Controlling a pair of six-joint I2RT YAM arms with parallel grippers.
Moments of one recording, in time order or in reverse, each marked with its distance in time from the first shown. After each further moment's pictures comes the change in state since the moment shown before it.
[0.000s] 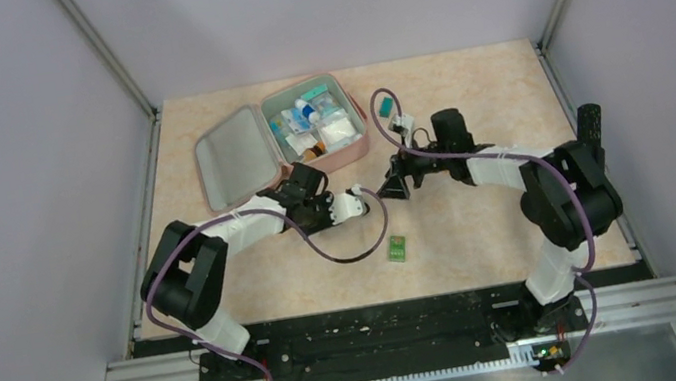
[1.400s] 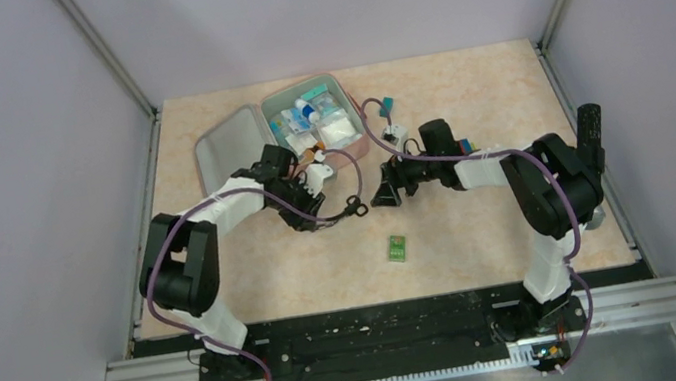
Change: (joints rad) left arm 0.199 0.041 0.127 -0.159 0.245 -0.346; right arm 0.060 0.113 -0.004 0.040 0.119 0.117
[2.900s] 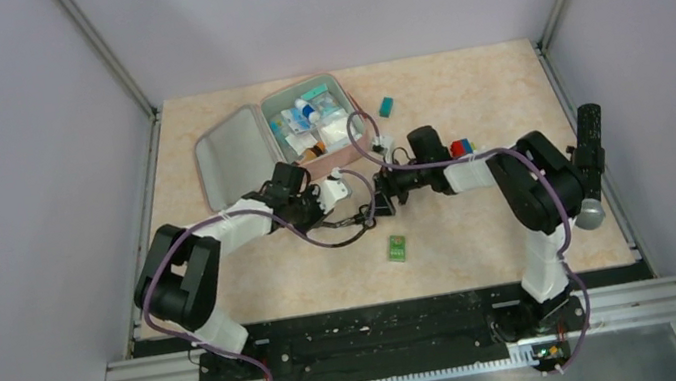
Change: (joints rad) left arm -0.103 -0.068 -0.189 0.294 -0.101 0.137; right arm 0.050 0.059 0.012 0.029 -0.081 -0.042
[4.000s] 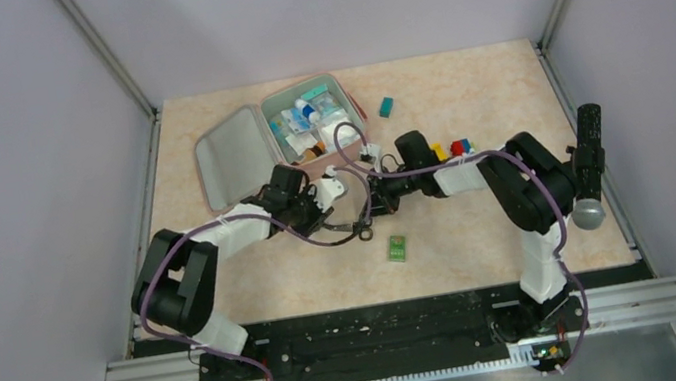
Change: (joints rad) left arm -0.001 -0.034 -0.044 0.062 -0.061 -0.087; right arm 0.070 0.039 0.036 -0.026 -0.017 -0.046
